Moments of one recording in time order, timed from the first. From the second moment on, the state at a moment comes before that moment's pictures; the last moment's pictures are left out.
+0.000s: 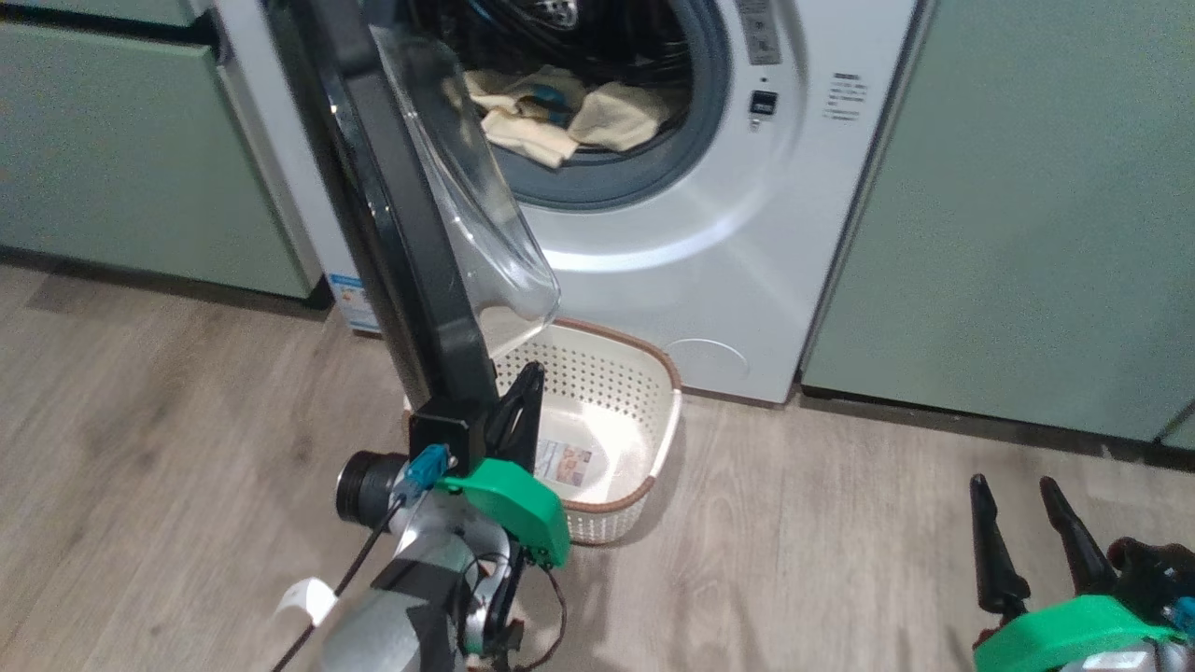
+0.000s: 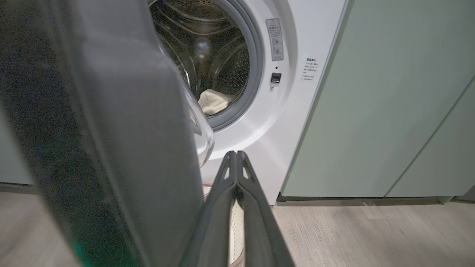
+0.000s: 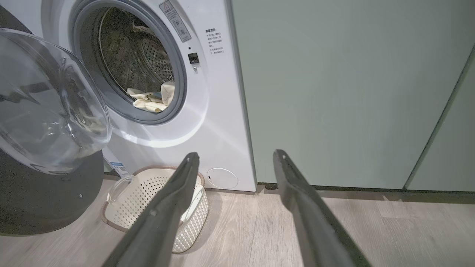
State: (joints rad) left arm -0.34 0.03 -0.41 0.43 -0.35 0.20 -0.26; right arm -0.01 -0.11 0.12 0.29 0.31 0.13 -0.25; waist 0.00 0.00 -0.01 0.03
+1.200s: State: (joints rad) left arm -0.29 0.15 -0.24 0.40 -0.43 0.22 -0.25; right arm -0.01 -0.09 0.11 0.29 0.31 0.13 -0.25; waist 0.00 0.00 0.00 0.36
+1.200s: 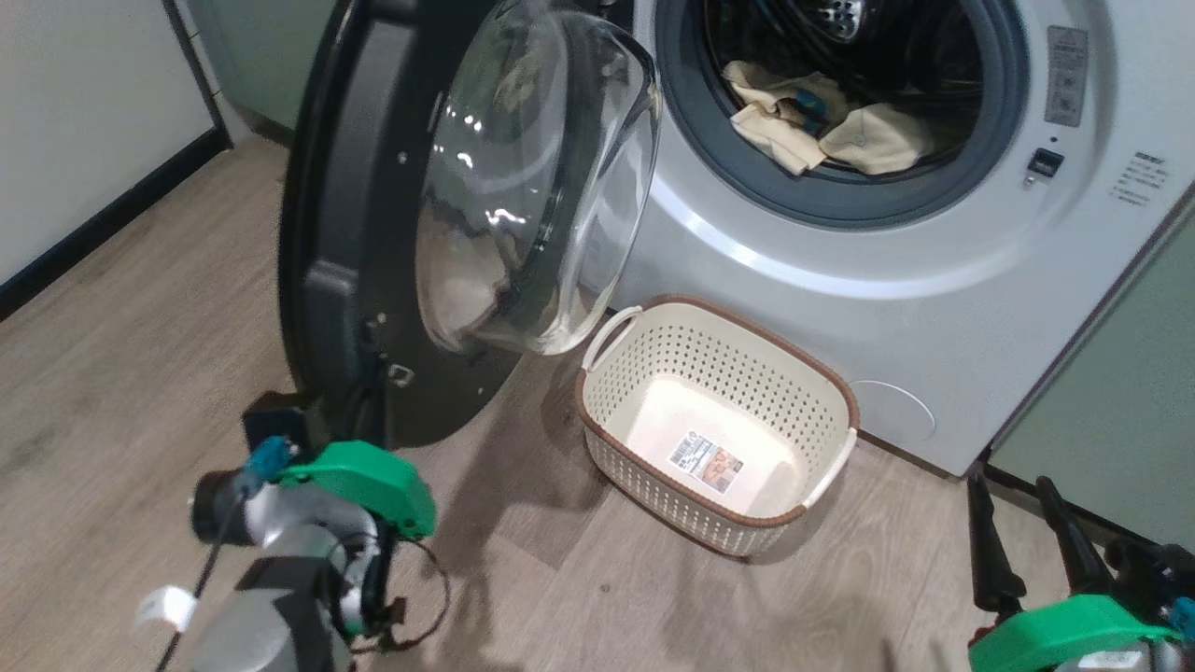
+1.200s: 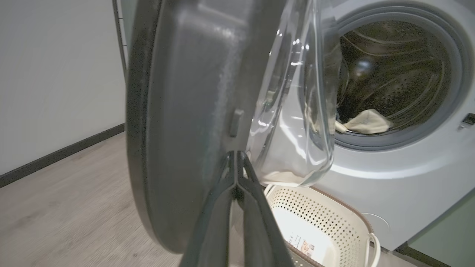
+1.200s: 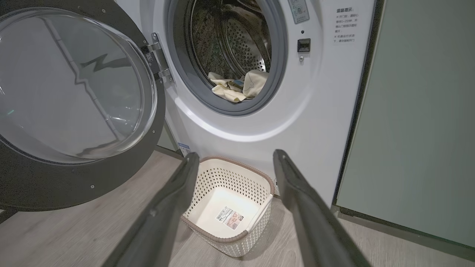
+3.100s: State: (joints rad) left arm -0.46 0.11 0.17 0.58 -0.29 0.02 -0.26; right arm -0.08 -0.12 0.13 0.28 0.32 0.13 -0.25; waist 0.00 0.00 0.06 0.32
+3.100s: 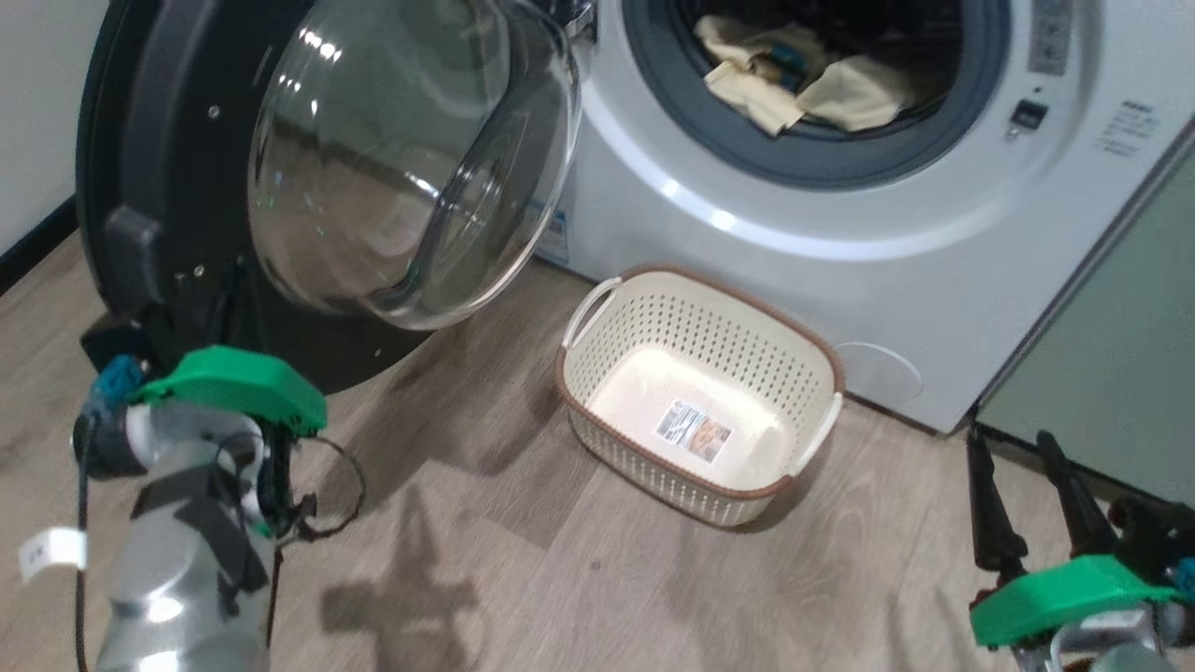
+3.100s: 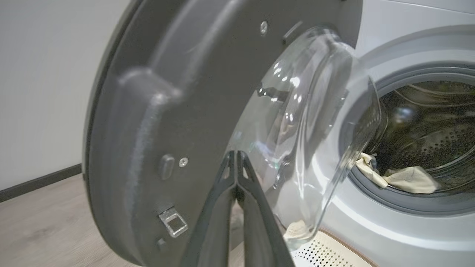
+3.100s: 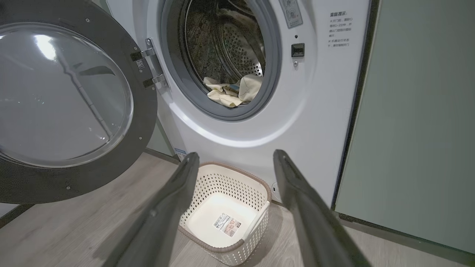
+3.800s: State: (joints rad) left arm -0.28 0.08 0.05 0.49 -0.23 -0.10 -0.26; right arm 0.00 -0.09 0.09 0.27 0.32 0.13 -0.25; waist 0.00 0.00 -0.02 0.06
